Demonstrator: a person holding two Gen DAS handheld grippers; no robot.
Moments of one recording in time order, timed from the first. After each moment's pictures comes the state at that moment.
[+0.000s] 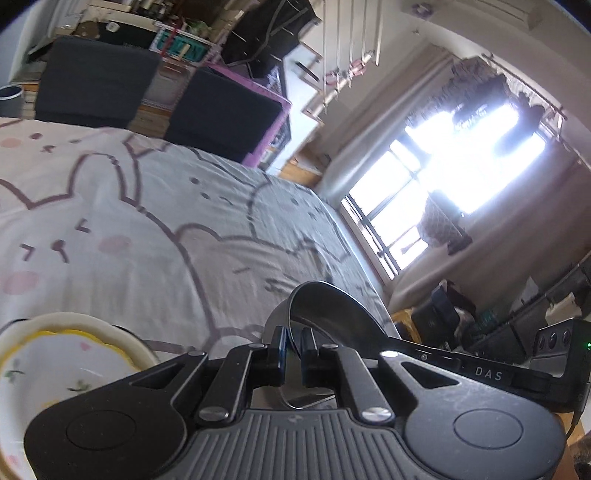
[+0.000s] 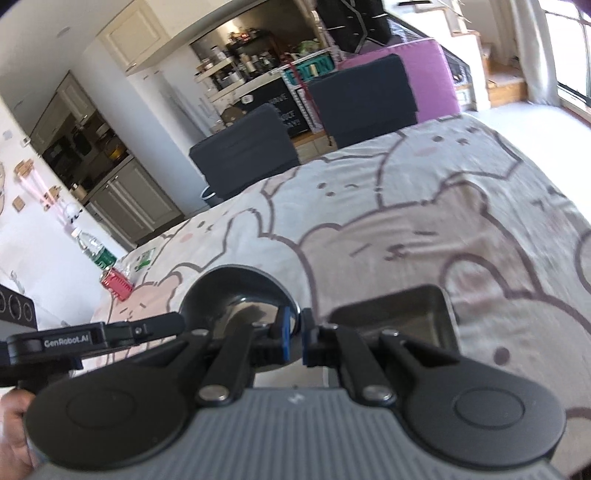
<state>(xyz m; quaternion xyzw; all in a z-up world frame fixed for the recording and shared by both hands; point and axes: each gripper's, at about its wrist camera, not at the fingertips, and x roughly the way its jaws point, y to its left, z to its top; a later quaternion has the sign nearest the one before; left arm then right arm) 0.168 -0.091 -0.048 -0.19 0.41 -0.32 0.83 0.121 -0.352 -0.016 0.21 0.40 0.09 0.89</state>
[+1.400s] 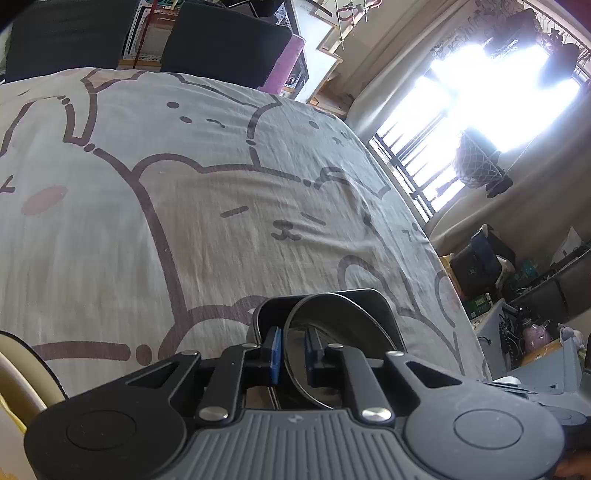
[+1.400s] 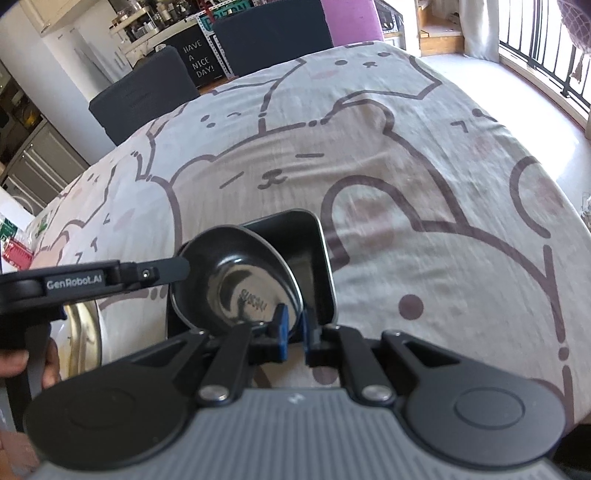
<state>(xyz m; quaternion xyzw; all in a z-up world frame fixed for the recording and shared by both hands) 0.226 -0.194 -0.133 -0.12 0.49 -0.30 0.81 0.137 -0.401 -0.100 0.17 0.51 -0.01 0.84</state>
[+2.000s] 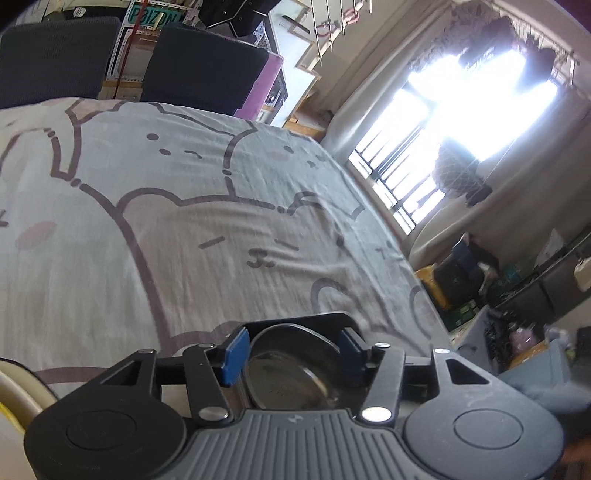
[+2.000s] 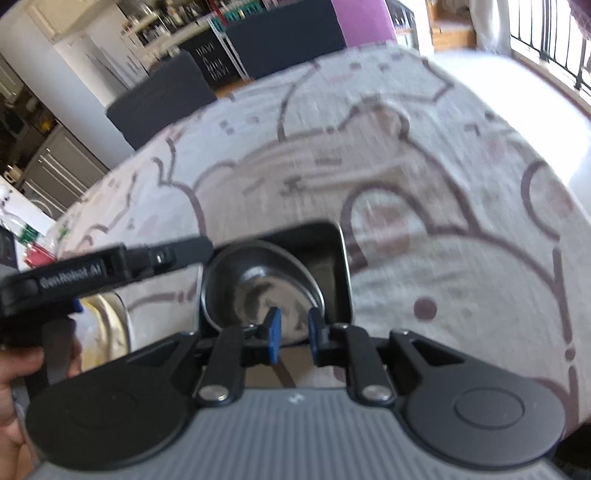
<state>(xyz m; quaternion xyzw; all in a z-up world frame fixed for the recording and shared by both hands) 0.220 -0.192 -0.105 -0.12 0.46 -0.32 0.82 0.134 -0.407 -0.079 0.19 0.49 0.02 0.85</state>
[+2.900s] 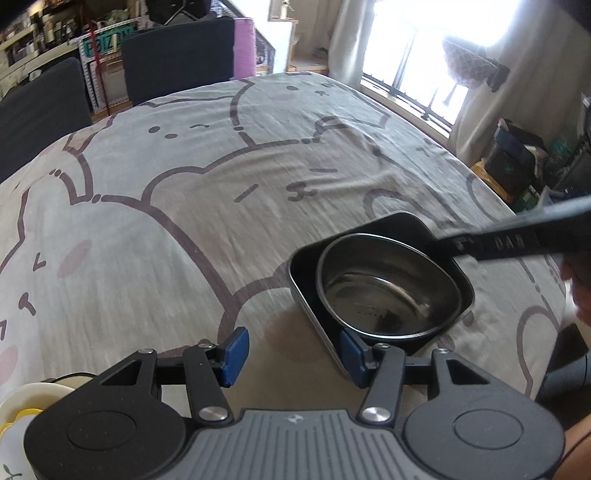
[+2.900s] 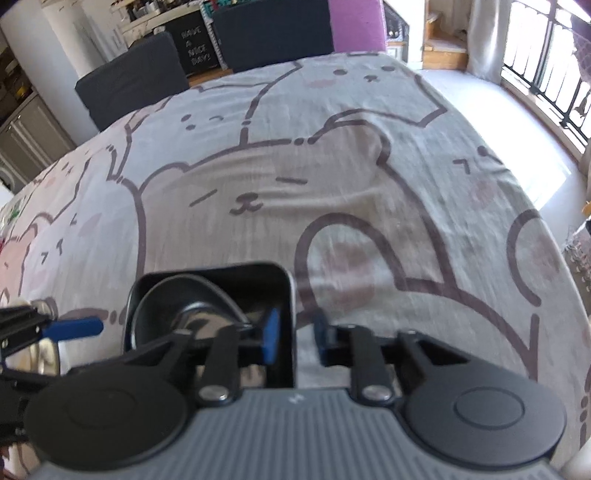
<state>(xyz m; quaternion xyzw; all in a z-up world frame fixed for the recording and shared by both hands) 0.204 -0.205 -0.129 0.09 0.48 -0.30 0.82 0.187 -0.412 -0.104 0.11 0.52 -0.02 0.85</state>
